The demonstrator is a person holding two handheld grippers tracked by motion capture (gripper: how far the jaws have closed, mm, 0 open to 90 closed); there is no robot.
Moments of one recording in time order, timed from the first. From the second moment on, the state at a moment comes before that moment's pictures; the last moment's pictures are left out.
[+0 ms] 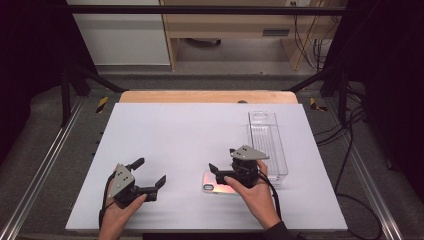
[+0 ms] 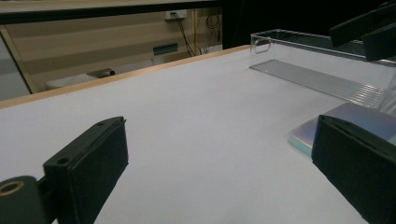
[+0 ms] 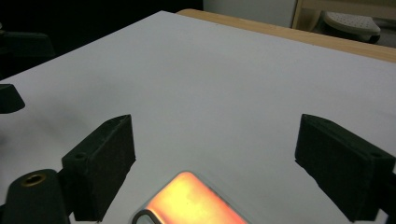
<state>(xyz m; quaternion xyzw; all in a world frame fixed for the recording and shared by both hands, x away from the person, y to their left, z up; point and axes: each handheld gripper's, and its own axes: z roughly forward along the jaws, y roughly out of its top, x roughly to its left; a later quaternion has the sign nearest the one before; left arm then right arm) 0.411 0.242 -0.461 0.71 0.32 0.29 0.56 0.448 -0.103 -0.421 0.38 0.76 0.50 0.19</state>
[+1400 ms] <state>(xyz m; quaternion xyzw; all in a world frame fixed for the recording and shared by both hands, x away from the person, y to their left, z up) 0.409 0.233 -0.463 0.72 0.31 0.27 0.56 0.456 -0.076 -0.475 0.24 0.89 0.36 0.14</state>
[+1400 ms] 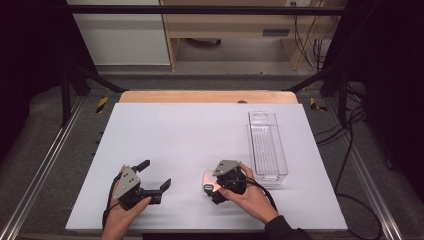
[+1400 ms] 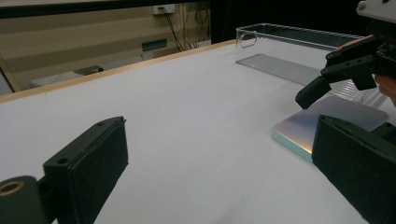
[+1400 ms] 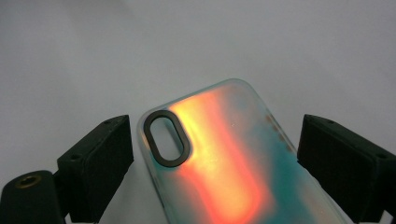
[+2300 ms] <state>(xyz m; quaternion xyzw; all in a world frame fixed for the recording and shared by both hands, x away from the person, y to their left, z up) 0.410 0.233 -0.464 0.72 0.31 0.27 0.55 0.478 -0.062 -0.487 0.27 0.89 0.34 0.11</state>
